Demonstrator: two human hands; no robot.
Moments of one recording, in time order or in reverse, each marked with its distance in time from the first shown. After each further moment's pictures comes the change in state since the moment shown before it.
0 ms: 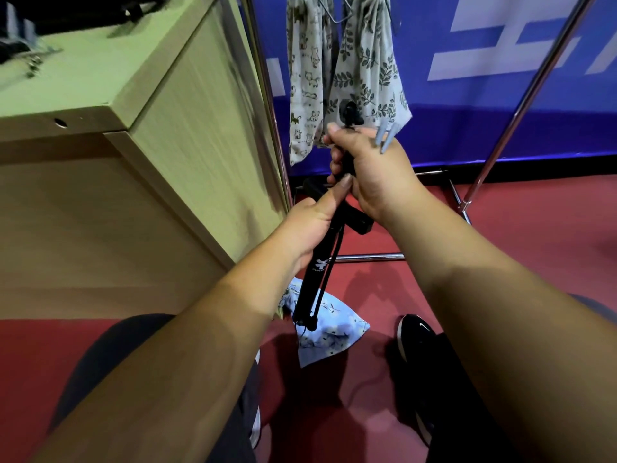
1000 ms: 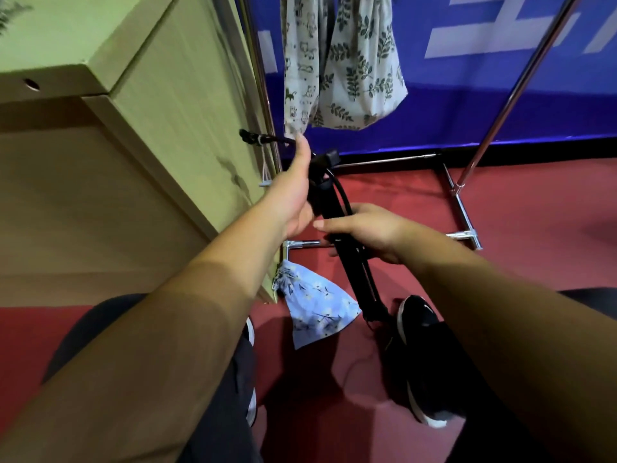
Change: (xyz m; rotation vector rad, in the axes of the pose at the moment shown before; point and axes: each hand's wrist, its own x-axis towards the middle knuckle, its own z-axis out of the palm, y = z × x) left_hand 0.022 0.009 -0.010 -0.159 0.164 -0.096; right_hand -0.032 0.083 -0.057 -0.571 -0.244 0.475
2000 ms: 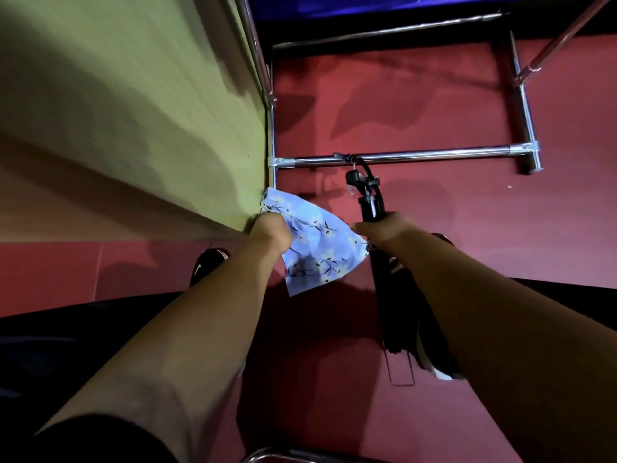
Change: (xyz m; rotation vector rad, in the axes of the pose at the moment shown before) left_hand 0.134 -0.268 -0.140 1.352 0.129 -0.383; right_hand 0.135 0.227 -0.005 -0.226 0.202 0.582
